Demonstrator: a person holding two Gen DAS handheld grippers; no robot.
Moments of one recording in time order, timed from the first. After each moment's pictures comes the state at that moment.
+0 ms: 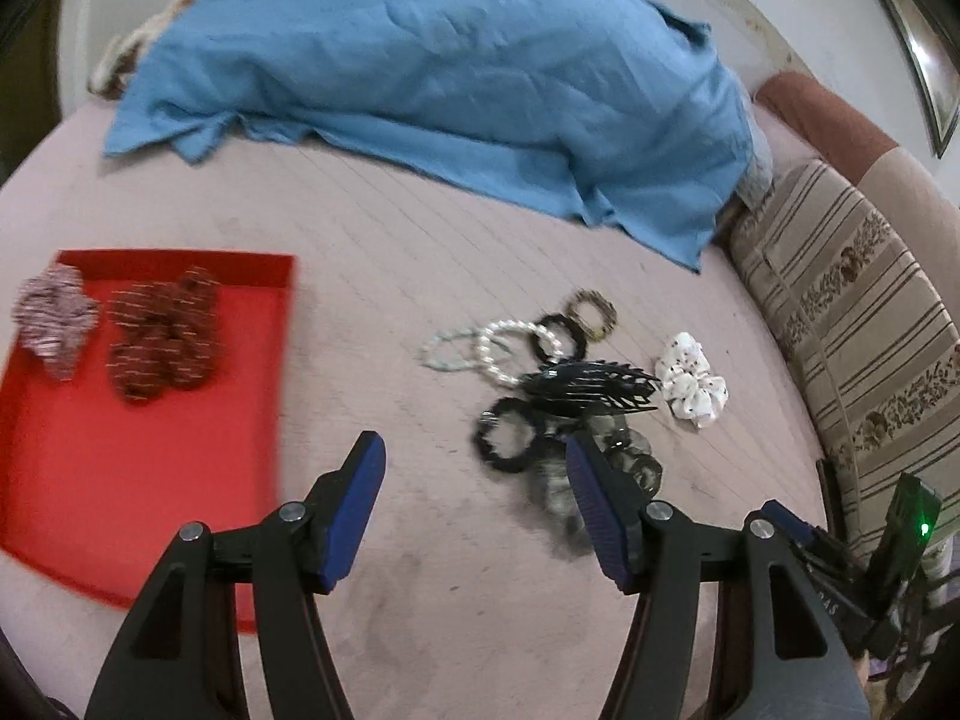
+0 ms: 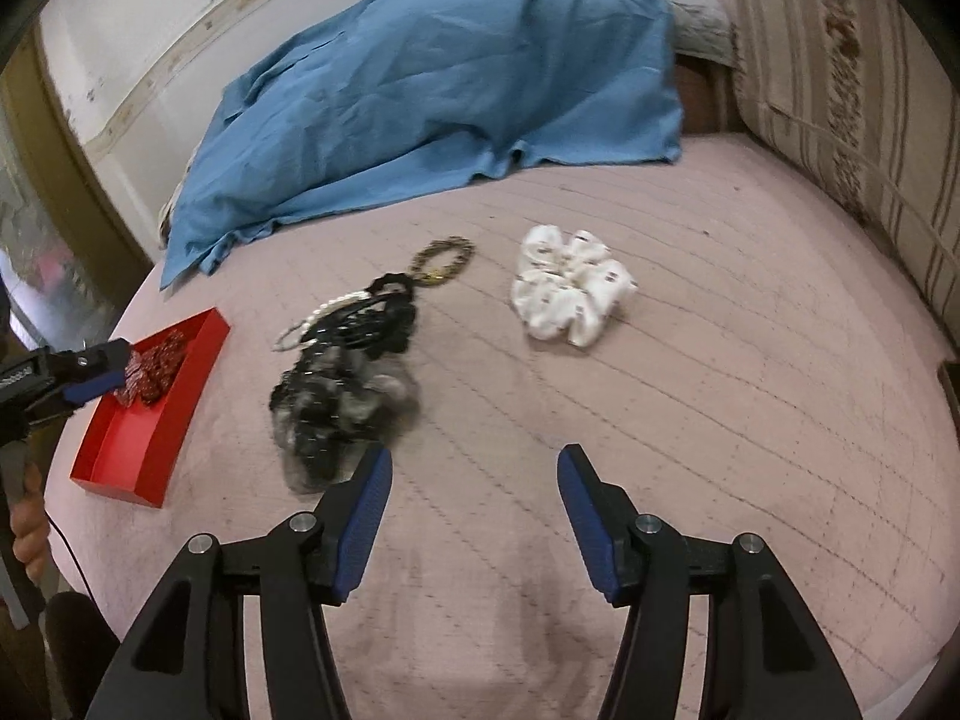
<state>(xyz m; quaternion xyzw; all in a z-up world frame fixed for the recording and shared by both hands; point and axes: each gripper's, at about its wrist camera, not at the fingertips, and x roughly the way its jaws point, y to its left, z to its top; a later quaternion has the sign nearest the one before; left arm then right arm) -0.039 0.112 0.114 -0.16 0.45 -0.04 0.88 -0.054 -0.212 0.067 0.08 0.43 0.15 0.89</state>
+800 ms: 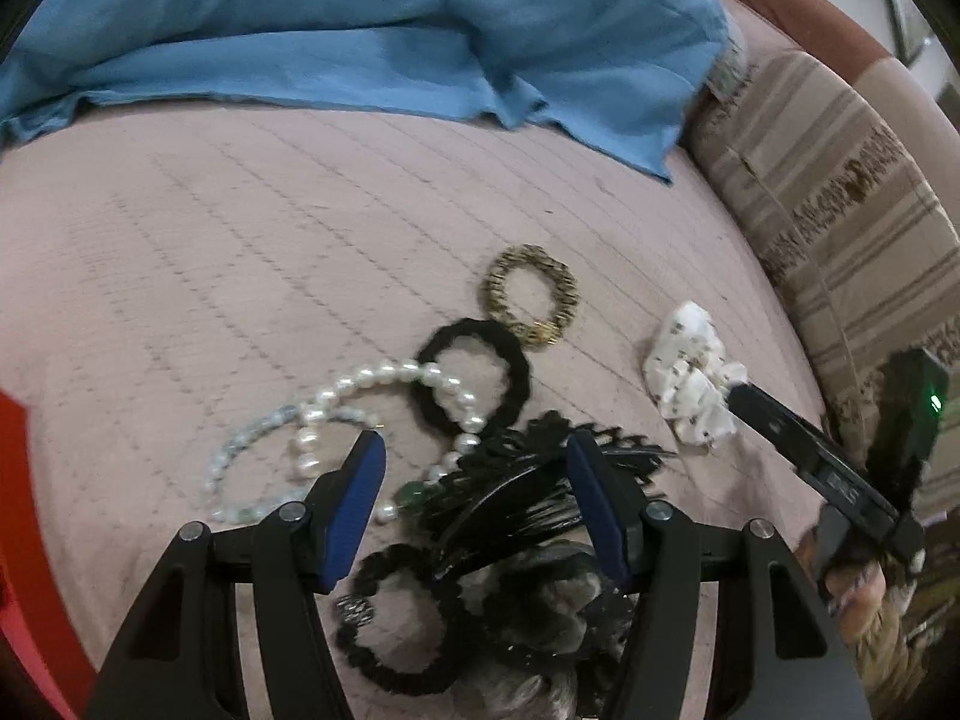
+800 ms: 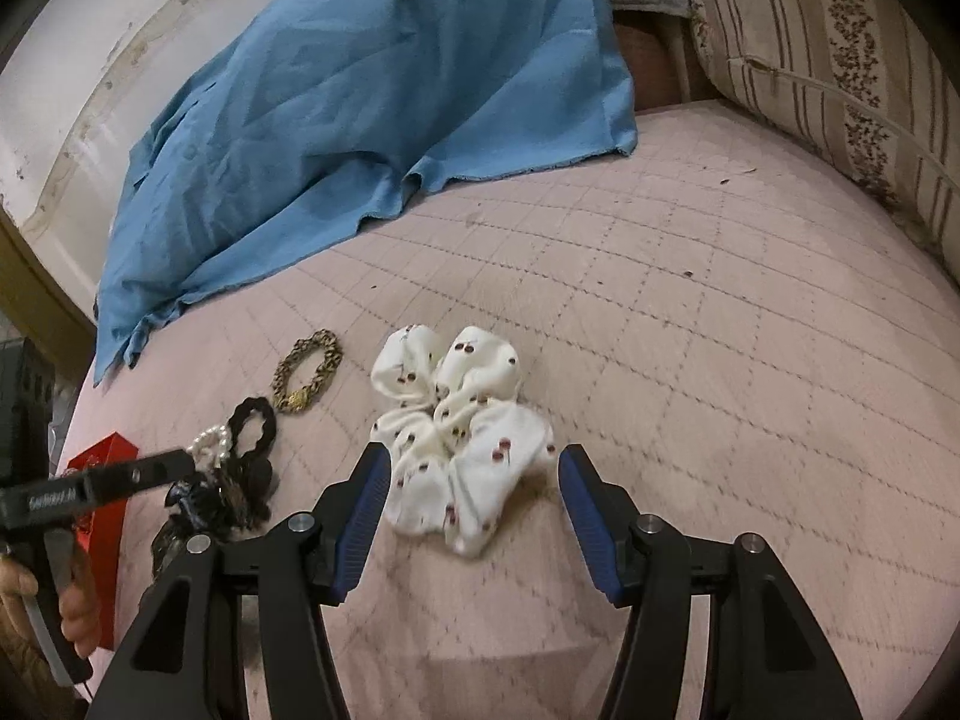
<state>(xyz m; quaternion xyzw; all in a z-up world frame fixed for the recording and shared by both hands) 0.106 0.045 0.033 -0.12 0.54 -0.18 0.82 0.086 -0.250 0.024 0.13 0.44 0.11 0.88</state>
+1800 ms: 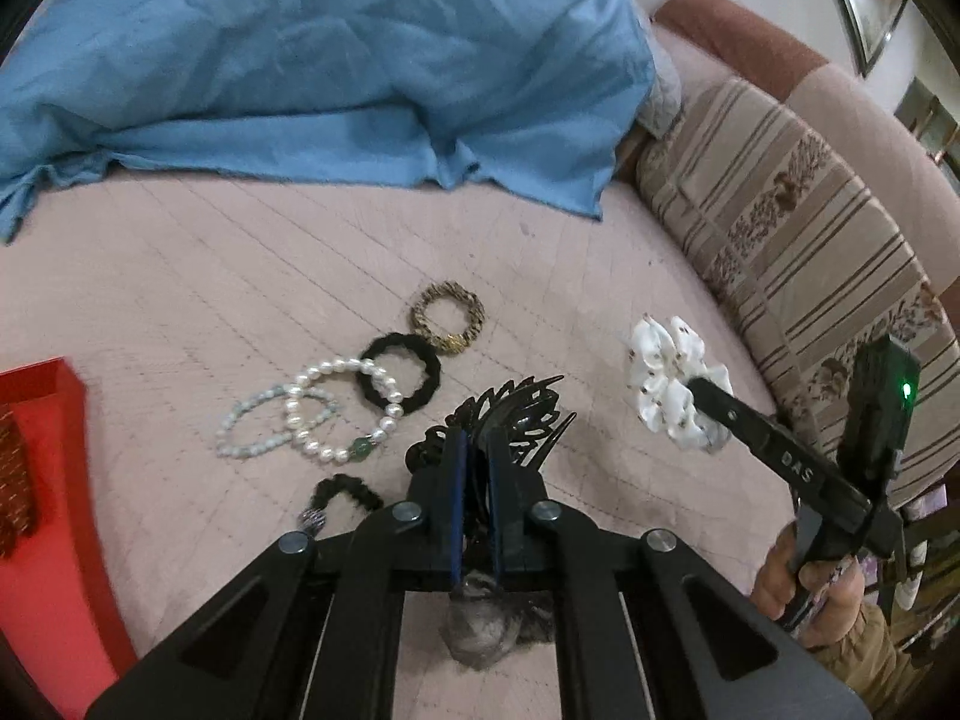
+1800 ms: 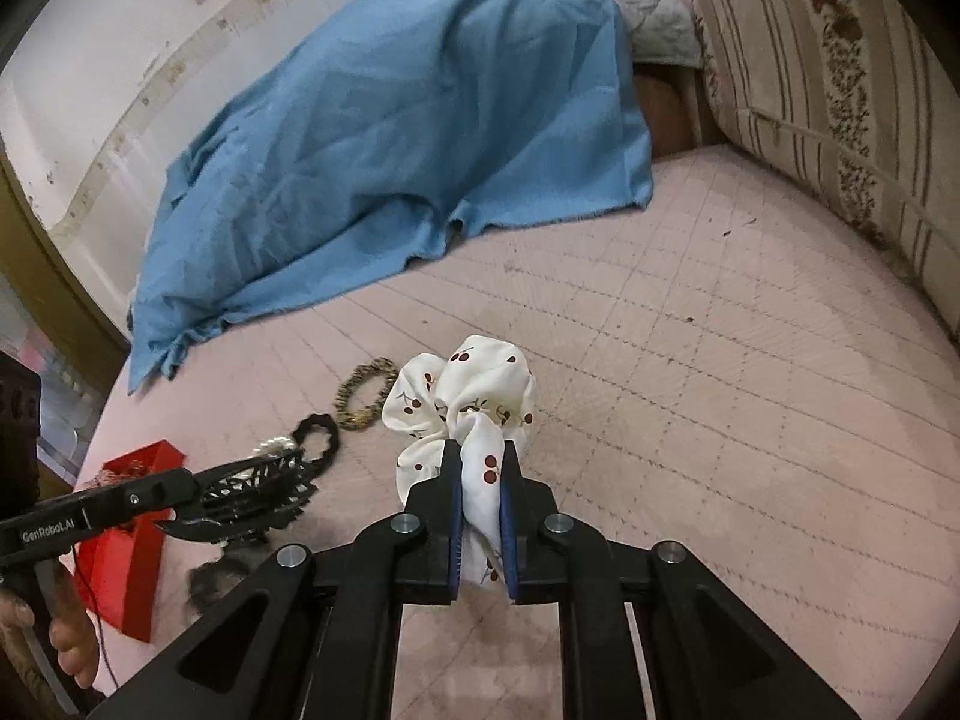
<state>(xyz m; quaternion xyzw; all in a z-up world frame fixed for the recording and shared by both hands) 0.040 0.037 0.112 -0.12 0.48 -0.17 0.85 0.048 -0.250 0.076 0.14 0.40 0.13 0.90</state>
